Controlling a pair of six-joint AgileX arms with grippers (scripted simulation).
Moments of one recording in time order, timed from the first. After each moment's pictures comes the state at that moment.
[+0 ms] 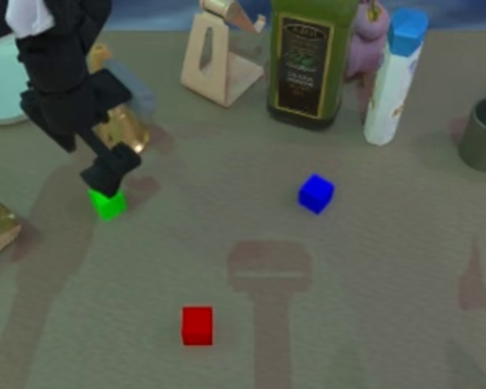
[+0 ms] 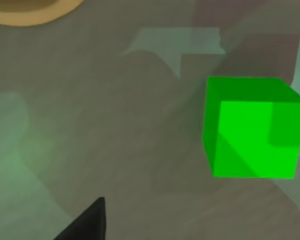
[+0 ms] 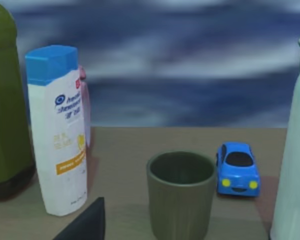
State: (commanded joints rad) left arm -0.23 2.15 1.73 -1.16 0.00 0.66; right arm 0.01 0.00 0.00 0.00 0.00 0.00
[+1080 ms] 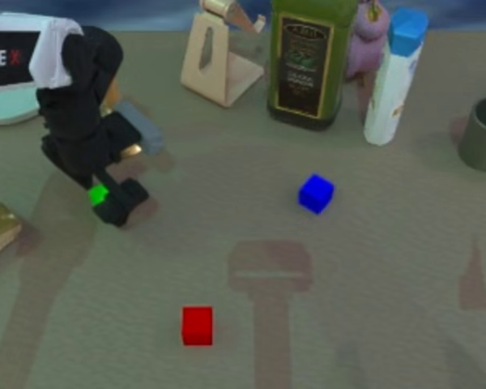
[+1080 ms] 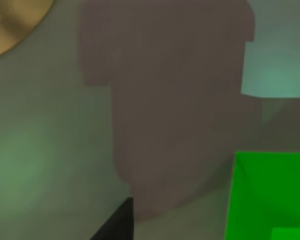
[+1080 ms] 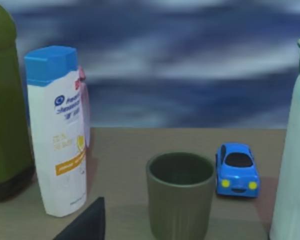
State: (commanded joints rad) left arm -0.24 2.23 1.56 -0.90 0.00 0.66; right arm 0.01 0.00 0.00 0.00 0.00 0.00
